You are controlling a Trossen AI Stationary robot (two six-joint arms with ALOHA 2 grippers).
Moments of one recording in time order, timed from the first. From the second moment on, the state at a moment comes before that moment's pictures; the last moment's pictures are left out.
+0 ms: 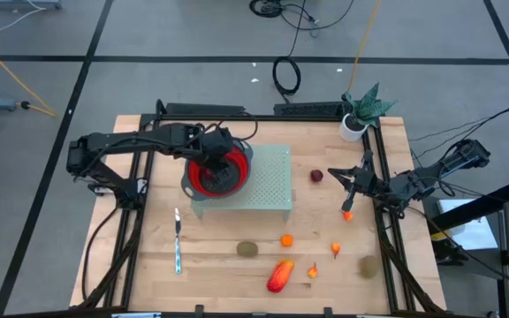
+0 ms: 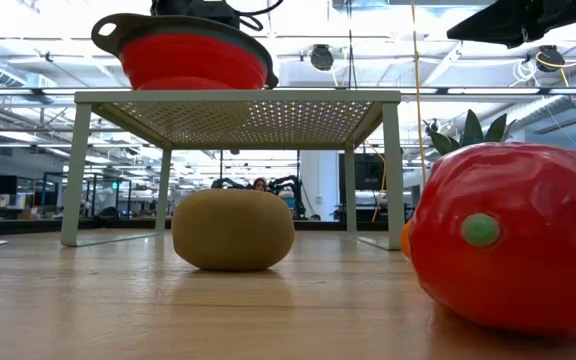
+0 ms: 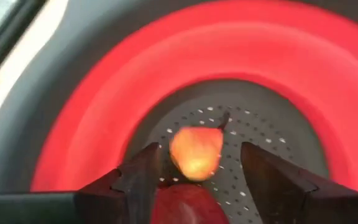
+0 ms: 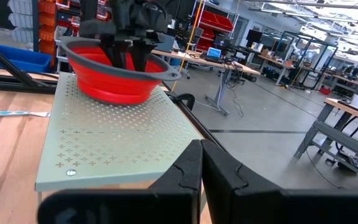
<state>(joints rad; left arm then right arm) 0.16 1.51 1.44 -1.08 -0.11 -0.40 0.47 0.53 0.44 0.01 0.91 -0.17</state>
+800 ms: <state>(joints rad) 0.03 1.37 1.66 -1.10 -0.24 -0.48 0.47 0.53 0.44 0.01 0.91 -0.17</state>
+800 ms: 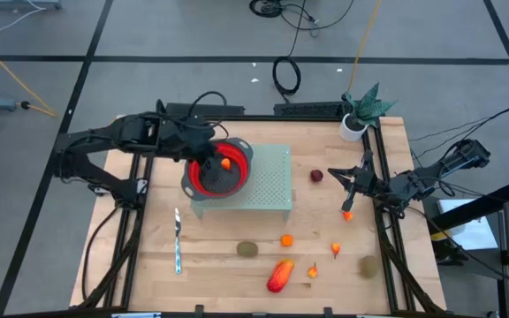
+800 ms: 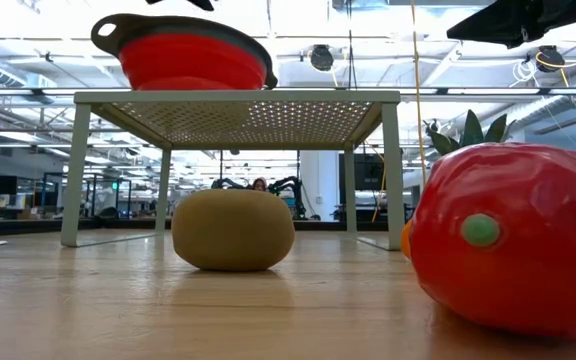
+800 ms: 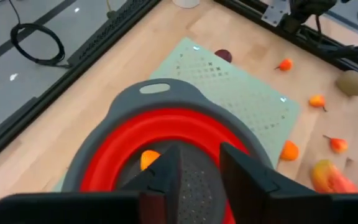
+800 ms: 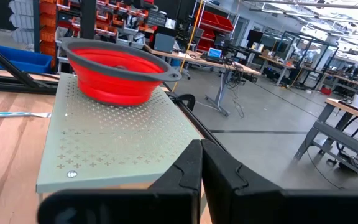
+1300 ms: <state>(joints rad) -0.13 1.36 1.66 -1.10 -0.24 -0.64 0.47 0.53 0.44 0.00 0.91 -0.07</state>
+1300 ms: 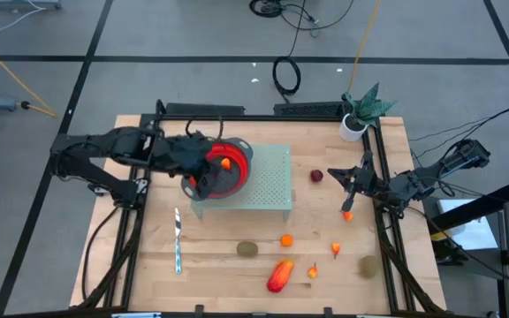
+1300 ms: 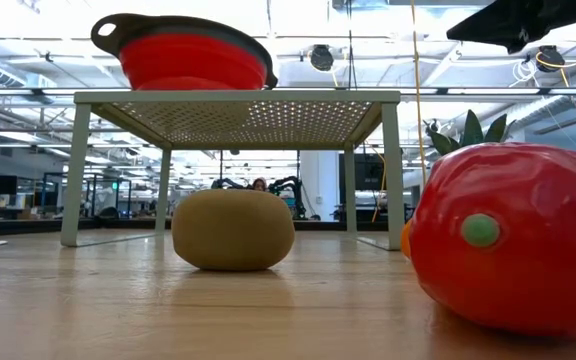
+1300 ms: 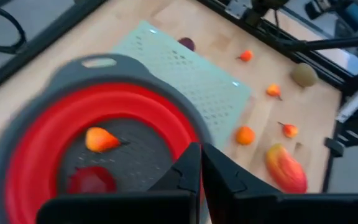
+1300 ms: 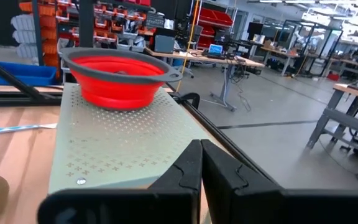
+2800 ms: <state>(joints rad) -0.43 0.91 1.39 -1.10 -0.53 -0.55 0.16 0.72 0.44 -0.14 0.52 0.20</state>
